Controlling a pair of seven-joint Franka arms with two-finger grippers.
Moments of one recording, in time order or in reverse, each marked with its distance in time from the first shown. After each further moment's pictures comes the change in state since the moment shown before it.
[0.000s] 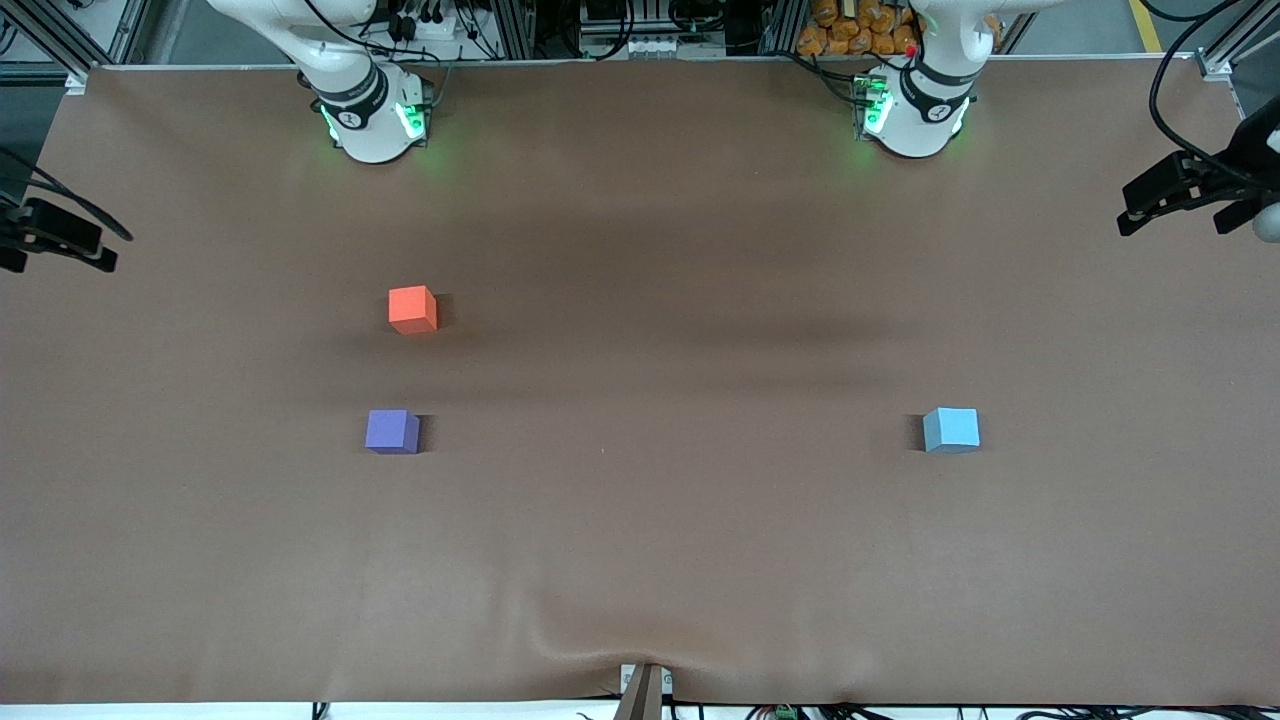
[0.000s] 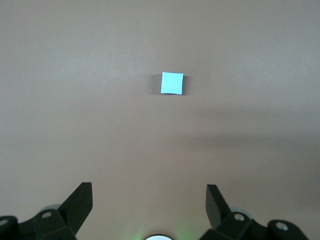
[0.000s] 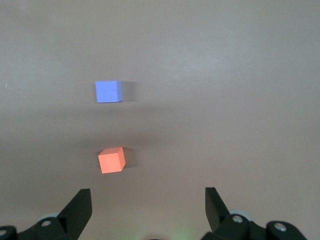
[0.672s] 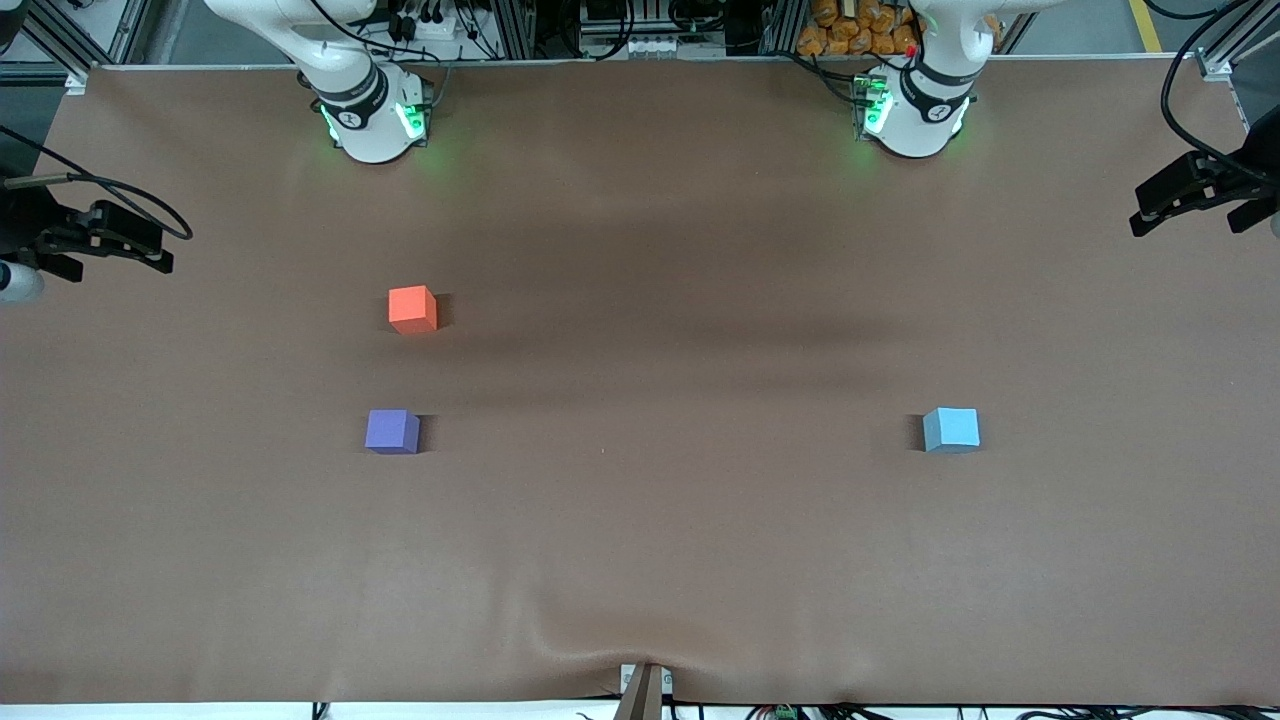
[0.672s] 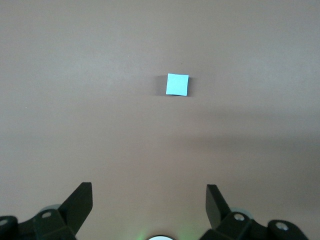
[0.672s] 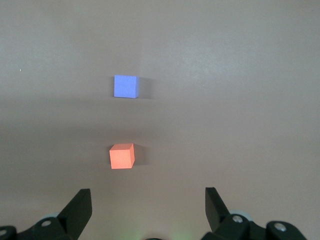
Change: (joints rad) left arm 0.002 0.007 0.010 0.009 0.011 -0.008 0.000; right arm 0.071 0.006 0.001 -0.005 0.000 0.001 -0.002
